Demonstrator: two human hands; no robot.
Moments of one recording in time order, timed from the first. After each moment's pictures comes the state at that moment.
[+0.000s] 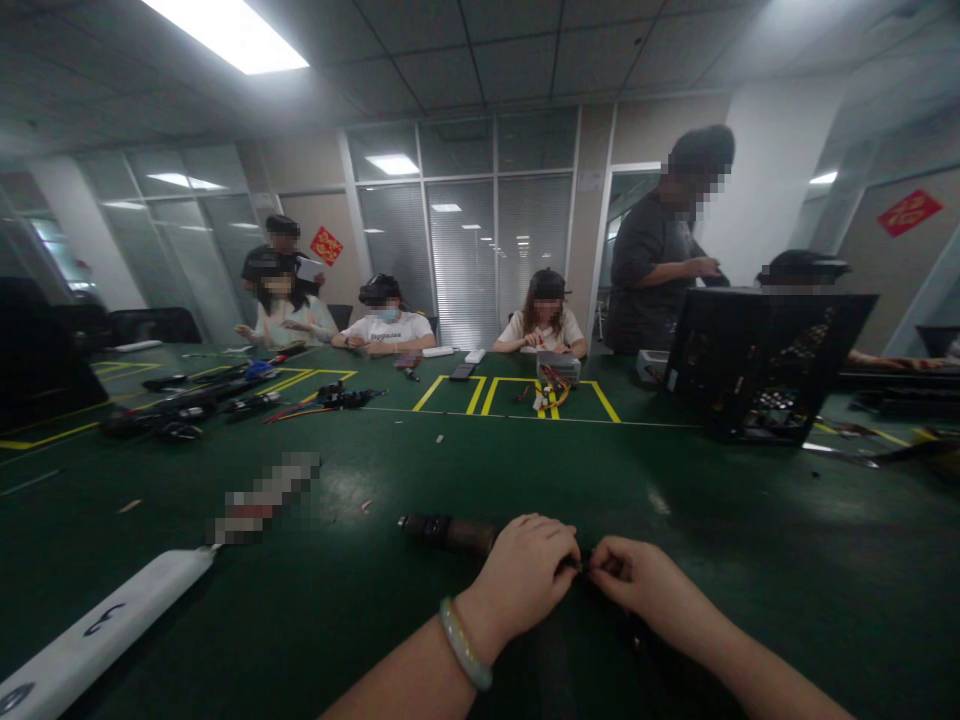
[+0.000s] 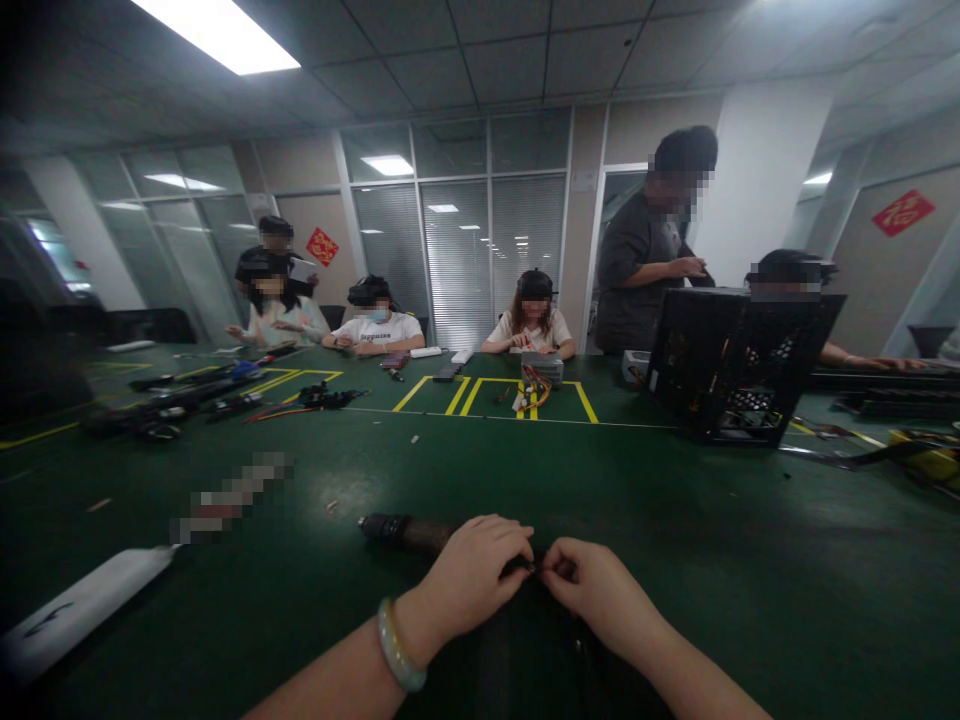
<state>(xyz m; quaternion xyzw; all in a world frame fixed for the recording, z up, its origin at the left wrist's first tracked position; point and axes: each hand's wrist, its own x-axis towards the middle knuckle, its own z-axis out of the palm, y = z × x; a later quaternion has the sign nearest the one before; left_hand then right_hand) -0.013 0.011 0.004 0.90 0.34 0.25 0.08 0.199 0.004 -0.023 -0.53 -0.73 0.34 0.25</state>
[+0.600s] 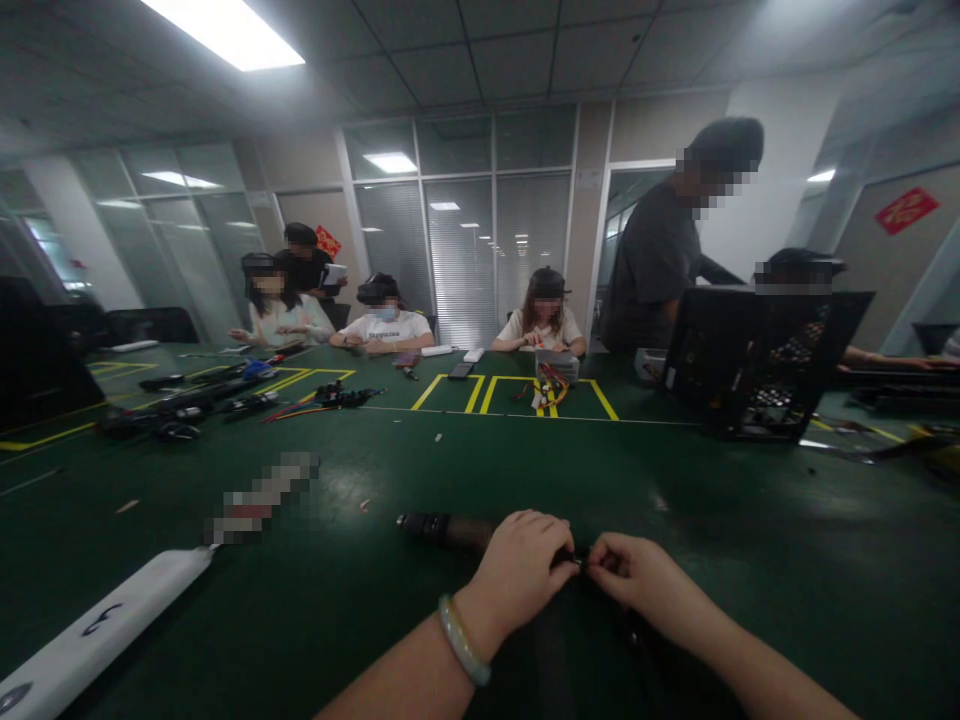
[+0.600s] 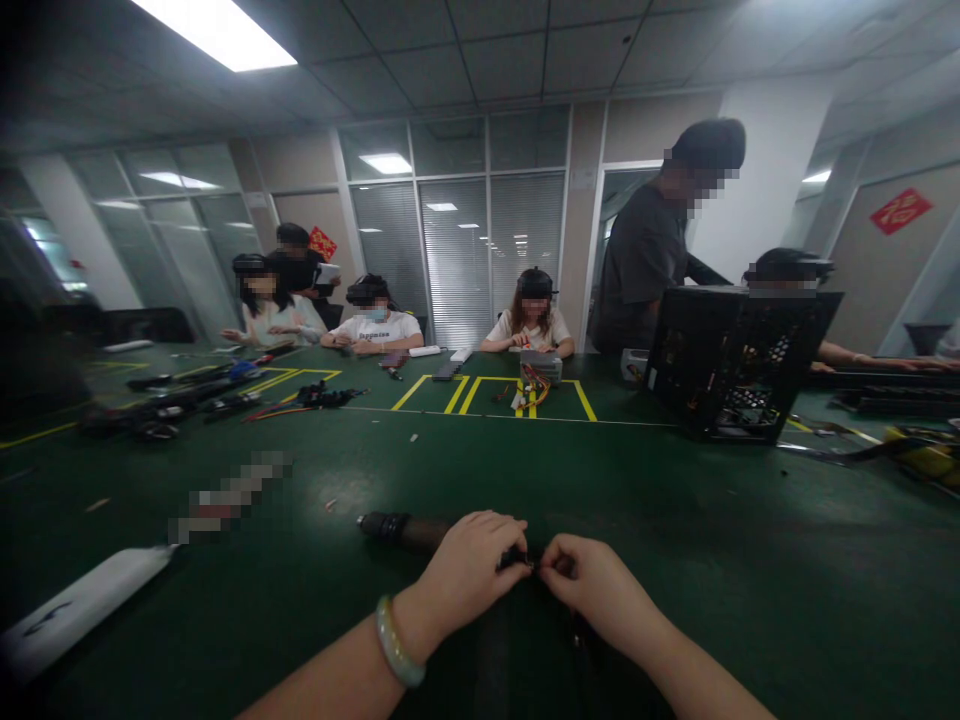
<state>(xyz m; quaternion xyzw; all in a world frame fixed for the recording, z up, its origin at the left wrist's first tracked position) -0.014 0.011 0.009 0.89 0.37 0.25 0.07 0.200 0.004 -0.024 -0.53 -0.72 0.36 0.26</state>
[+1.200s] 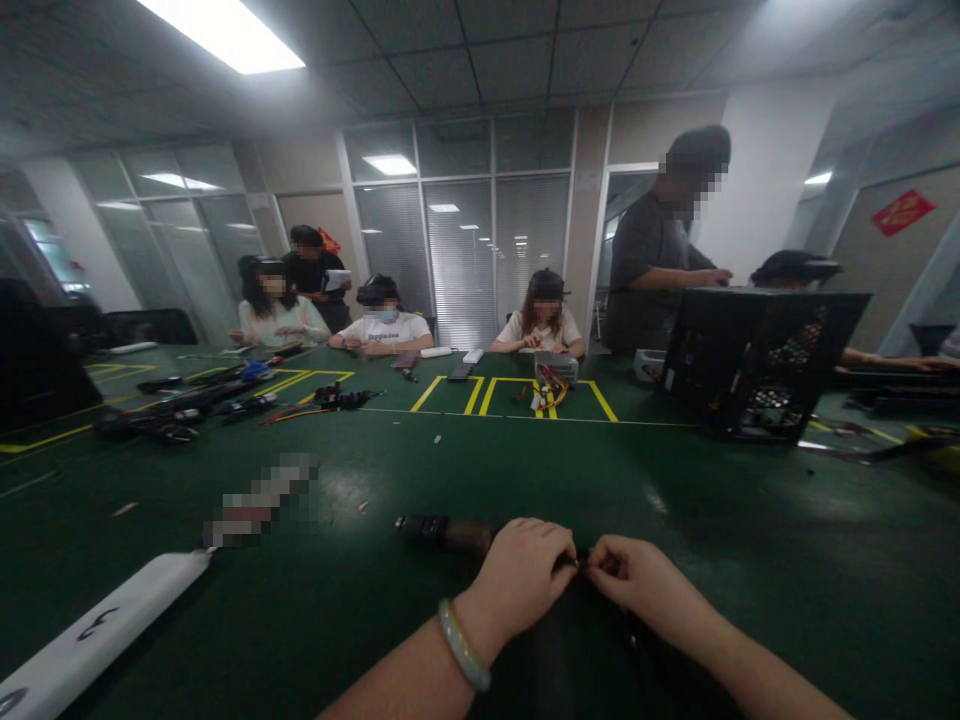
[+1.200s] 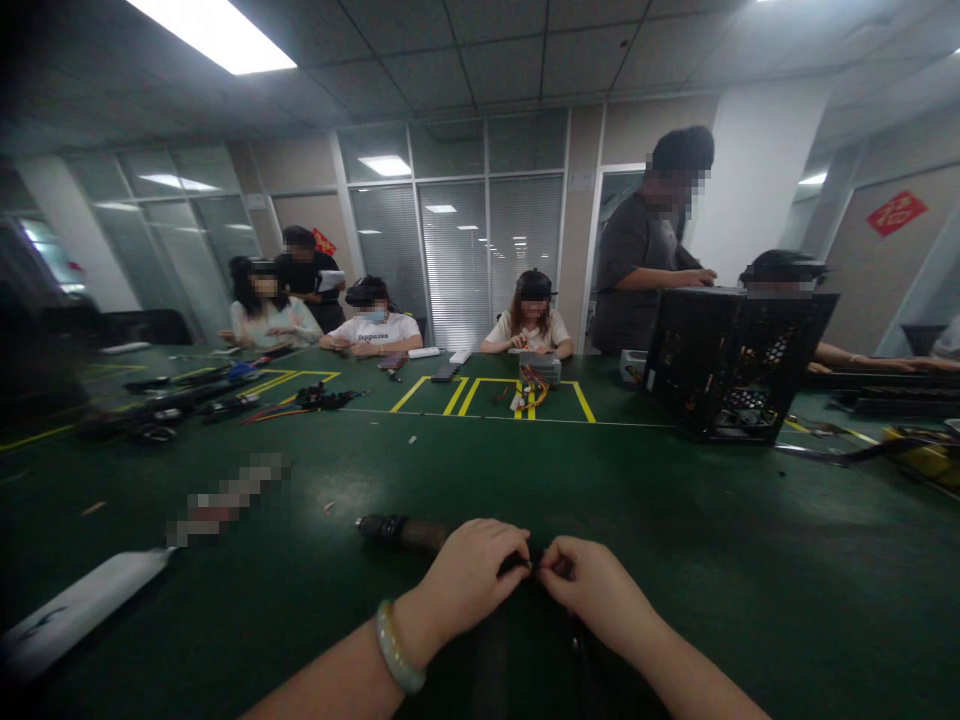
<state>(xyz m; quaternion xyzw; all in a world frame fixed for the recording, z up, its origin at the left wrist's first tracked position) -0.010 0.009 0.007 0.90 0.38 0.22 0.07 0.197 0.001 -0.020 -0.54 -0.72 0.34 0.26</state>
